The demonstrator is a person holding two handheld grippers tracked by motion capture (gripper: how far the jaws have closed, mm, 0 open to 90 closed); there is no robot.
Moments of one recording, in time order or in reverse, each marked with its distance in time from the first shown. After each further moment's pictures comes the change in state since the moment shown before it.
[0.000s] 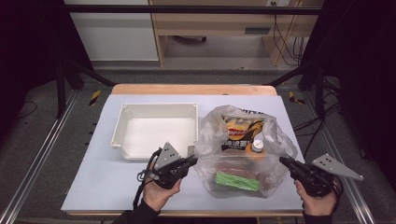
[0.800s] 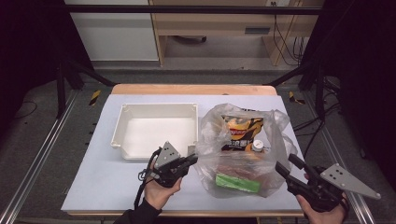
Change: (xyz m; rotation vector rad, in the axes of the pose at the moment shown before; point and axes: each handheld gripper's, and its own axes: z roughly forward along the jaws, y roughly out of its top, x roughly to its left) left arm 0.004 0.000 0.003 -0.023 0.002 -0.017; right arm 0.038 0.020 -0.036 -0.108 0.028 -0.048
